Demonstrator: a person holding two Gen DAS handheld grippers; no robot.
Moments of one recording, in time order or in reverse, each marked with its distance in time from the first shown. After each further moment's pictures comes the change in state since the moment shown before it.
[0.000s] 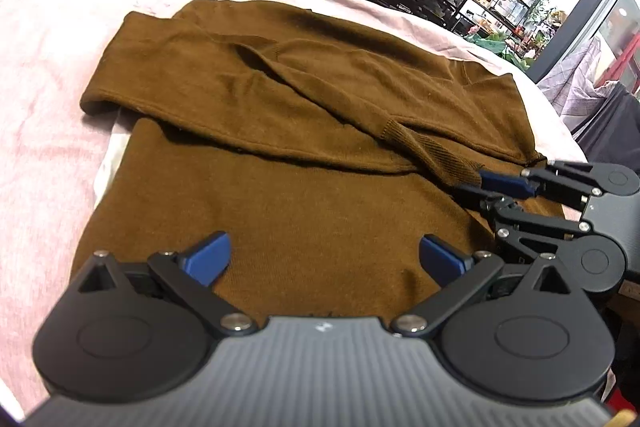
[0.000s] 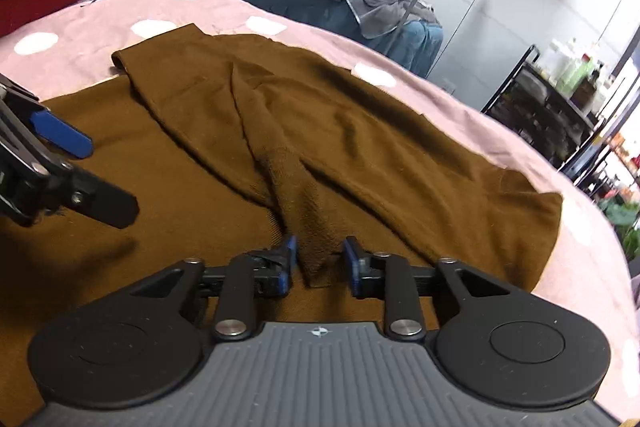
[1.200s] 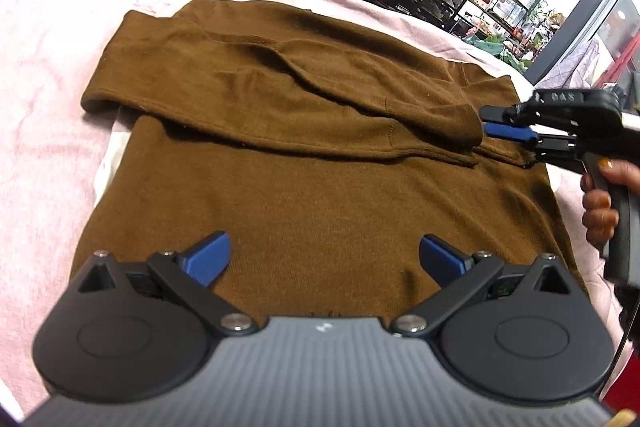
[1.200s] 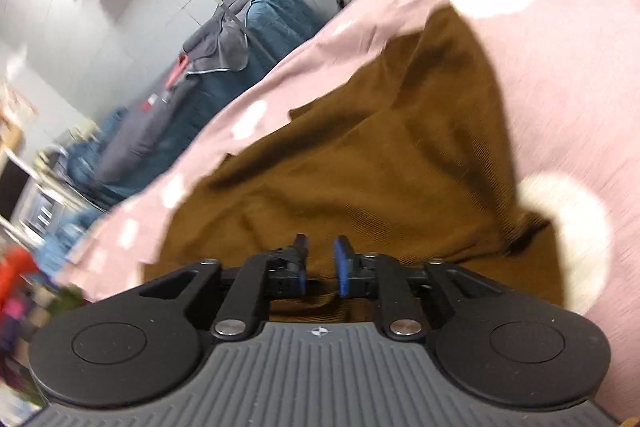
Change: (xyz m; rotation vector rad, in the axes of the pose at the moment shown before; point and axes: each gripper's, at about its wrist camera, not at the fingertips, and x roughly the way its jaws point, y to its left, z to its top) left arm 0.000 0.001 0.000 -0.007 -0.002 -0.010; right arm 0.024 -0.131 -0.010 0.958 -0.042 0.184
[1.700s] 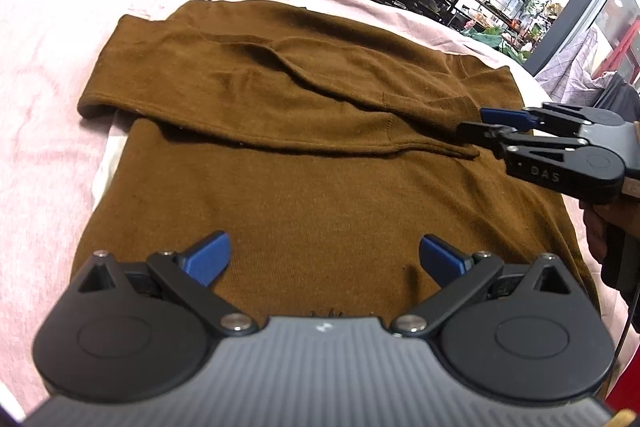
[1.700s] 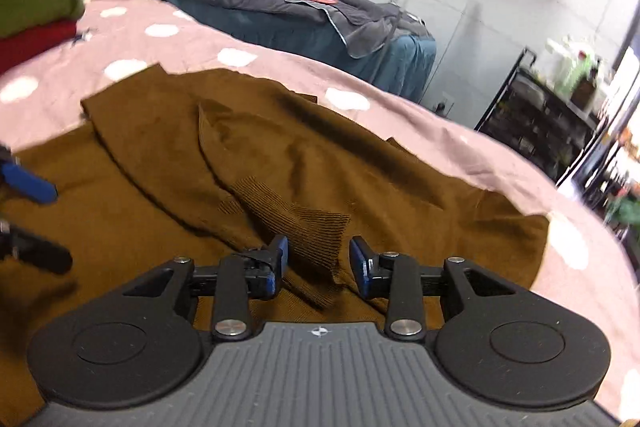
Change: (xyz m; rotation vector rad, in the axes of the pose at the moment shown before) left arm 0.003 -0.003 -0.001 0.036 0.006 0.011; right arm -0.001 0.081 -0.062 -0.900 -0.013 -0.087
